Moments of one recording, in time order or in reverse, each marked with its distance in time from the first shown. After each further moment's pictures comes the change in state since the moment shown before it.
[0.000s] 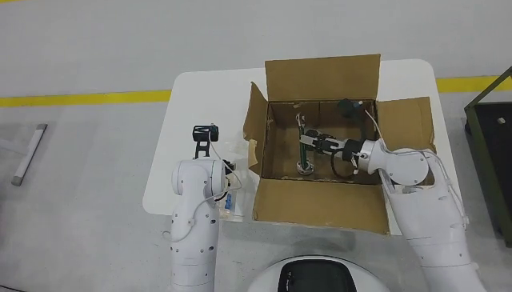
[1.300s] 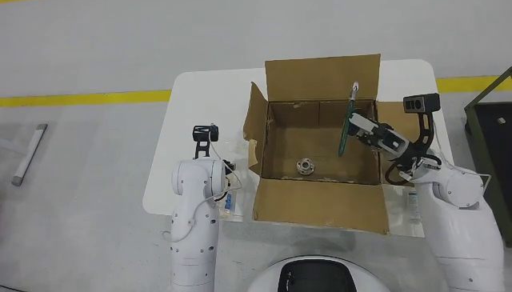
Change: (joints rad) left arm 0.000 0.000 0.000 0.000 0.000 0.000 0.000; right arm -0.142 0.058 0.159 -0.114 0.740 -0.246 0.052
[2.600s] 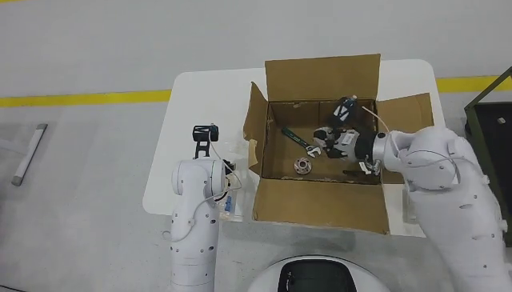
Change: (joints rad) left arm 0.000 0.000 0.000 0.000 0.000 0.000 0.000; right arm 0.176 0.077 -0.268 -0.174 -1.193 -0.038 0.059
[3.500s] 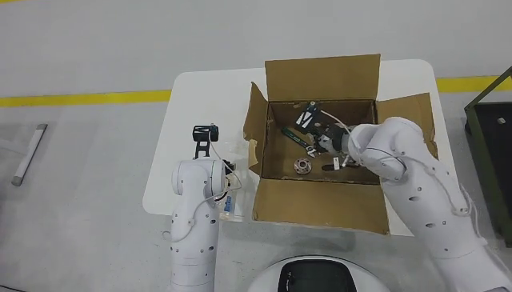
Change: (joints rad) left arm 0.000 0.000 0.000 0.000 0.000 0.000 0.000; right arm 0.130 -0.002 -0.217 0.085 -0.420 0.107 -0.016
